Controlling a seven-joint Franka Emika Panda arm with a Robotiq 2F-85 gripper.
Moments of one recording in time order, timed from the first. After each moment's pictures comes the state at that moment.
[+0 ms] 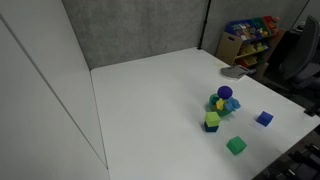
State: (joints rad) arm -0.06 -0.58 -0.07 -2.39 -0.21 1.75 -0.09
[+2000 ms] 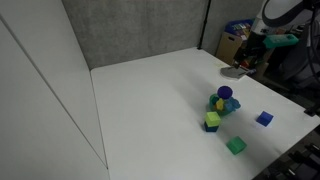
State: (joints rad) arm -0.08 0.26 -0.08 -2.03 0.04 2.30 0.02
